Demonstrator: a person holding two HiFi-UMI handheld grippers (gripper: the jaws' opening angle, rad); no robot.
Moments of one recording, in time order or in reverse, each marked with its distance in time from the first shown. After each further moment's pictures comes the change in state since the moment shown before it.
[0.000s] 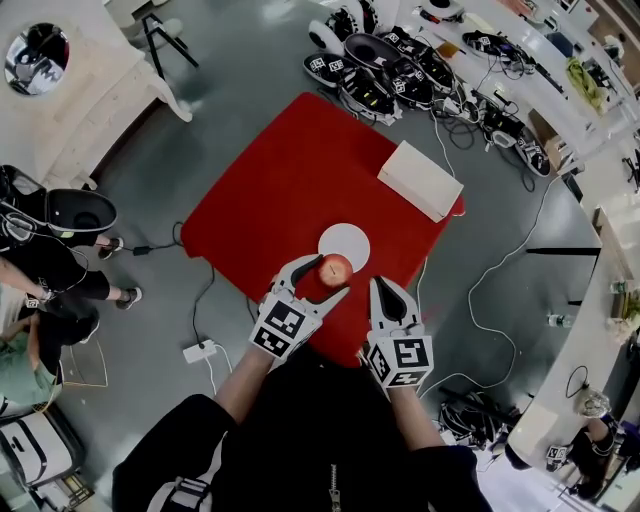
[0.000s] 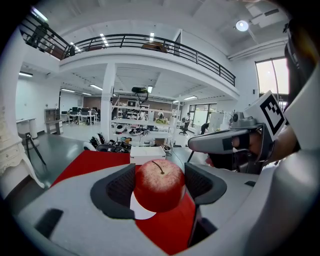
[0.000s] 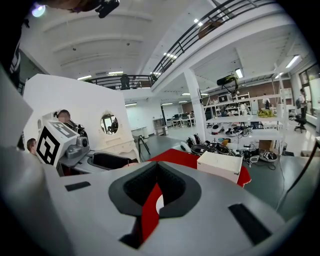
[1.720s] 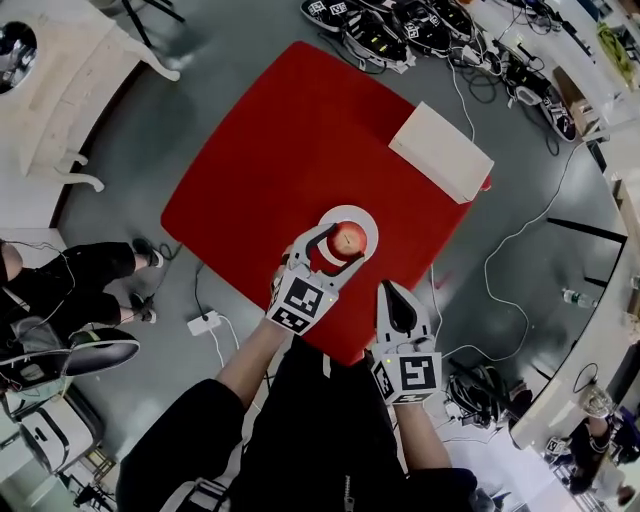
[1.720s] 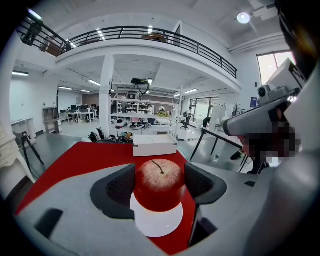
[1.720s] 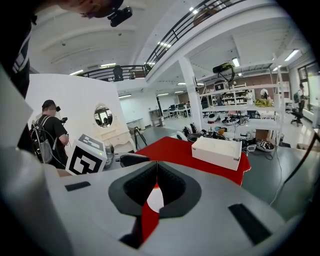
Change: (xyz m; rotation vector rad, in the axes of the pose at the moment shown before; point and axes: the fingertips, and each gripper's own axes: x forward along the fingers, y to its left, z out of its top) left arm 0.117 0.058 -0.059 0.029 0.047 0.006; right arm 0.046 -0.040 -0.045 0.042 0.112 -0.031
